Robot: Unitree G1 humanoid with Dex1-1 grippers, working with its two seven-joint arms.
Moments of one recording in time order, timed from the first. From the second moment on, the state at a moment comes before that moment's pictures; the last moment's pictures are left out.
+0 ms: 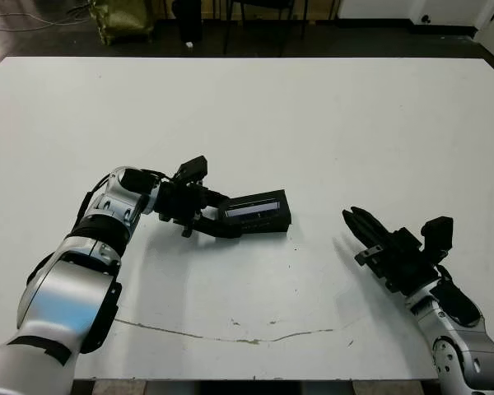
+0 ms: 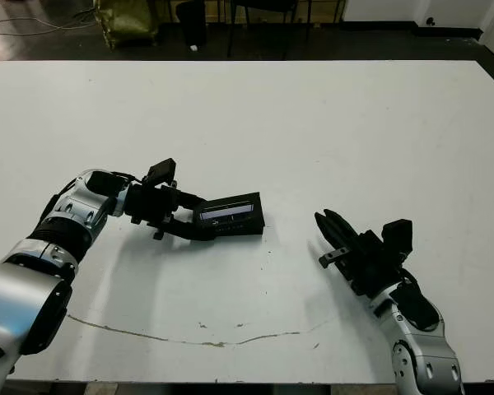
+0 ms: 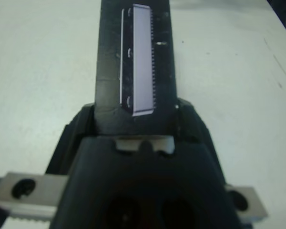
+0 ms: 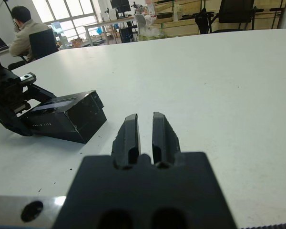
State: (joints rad) left arm -0.90 0.32 -0.22 1.11 0.03 -0.19 -1.43; right arm 0.06 -0.32 -0.10 -0.15 0.39 0.18 0.50
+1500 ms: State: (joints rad) left arm -0.98 0.29 -0.31 1.18 0.14 -0.39 -1.45; right arm 0.05 -0.31 -0.09 -0.07 0.40 0.13 0.55
